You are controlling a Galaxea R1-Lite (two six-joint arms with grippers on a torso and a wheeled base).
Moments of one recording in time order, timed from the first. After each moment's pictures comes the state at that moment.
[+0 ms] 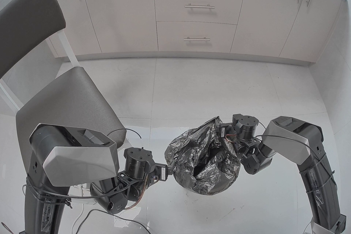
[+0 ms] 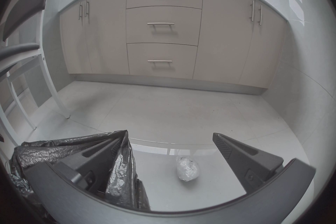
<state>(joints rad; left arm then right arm) -0.63 2.44 -0.68 -1.28 0.26 -0.25 0.37 2.70 -1.27 -1.35 -0.37 -0.06</state>
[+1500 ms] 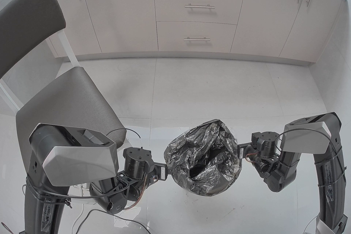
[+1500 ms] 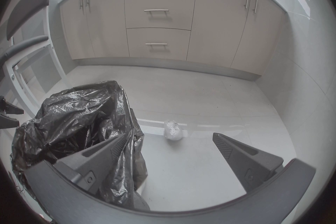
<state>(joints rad) -0.62 2.44 -0.67 -1.30 0.26 -0.24 0.33 2.52 -0.70 -1.55 -0.33 -0.02</state>
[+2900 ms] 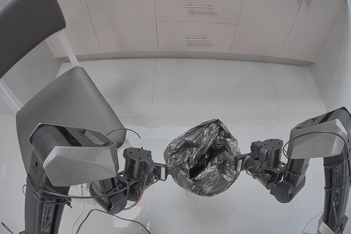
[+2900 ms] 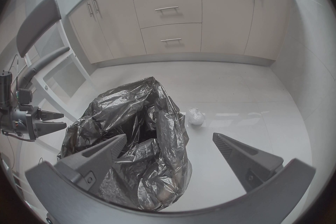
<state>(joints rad) -0.62 2.44 -0.67 -1.30 0.26 -0.24 0.43 2.37 -0.46 -1.55 -0.24 0.13</state>
